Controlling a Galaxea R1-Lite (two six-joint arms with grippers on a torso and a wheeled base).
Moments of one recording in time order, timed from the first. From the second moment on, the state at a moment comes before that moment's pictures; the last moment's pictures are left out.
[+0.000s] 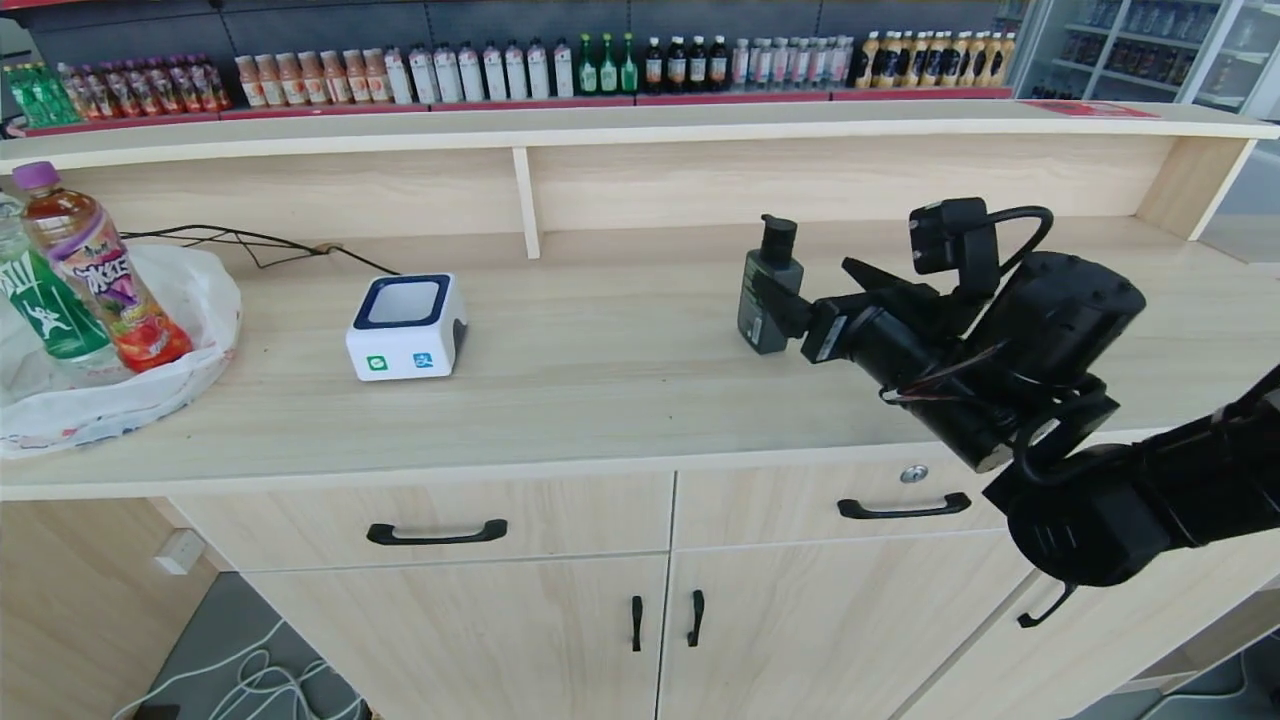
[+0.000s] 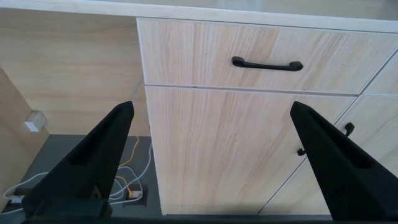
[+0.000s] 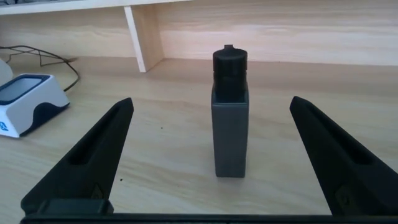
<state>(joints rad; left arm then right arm) 0.00 0.00 0.00 0.00 0.00 -0.01 0.45 1.92 -0.93 -1.26 -0.05 0.00</state>
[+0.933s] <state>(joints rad) 0.00 0.00 0.00 0.00 0.00 -0.01 0.42 2.12 -1.21 -1.12 -0.03 0.02</state>
